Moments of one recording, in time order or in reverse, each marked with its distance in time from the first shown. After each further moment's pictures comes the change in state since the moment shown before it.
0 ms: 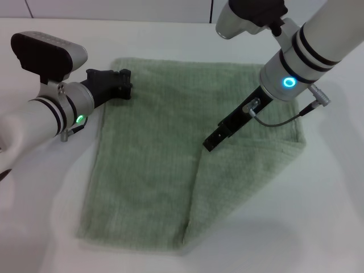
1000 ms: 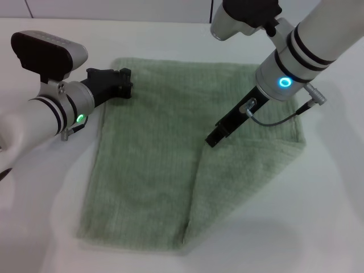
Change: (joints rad) left arm -0.002 0.000 0.000 0.002 -0.002 -0.001 0.000; right arm 0.021 0.003 -0.008 0.025 0.002 -0.017 -0.022
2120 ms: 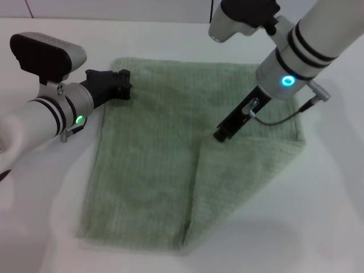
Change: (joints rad) left arm 0.005 0.000 0.000 0.000 -0.001 0.000 -0.002; right arm -0.018 -0.001 -0.018 -0.081 -0.005 0.066 -0.025
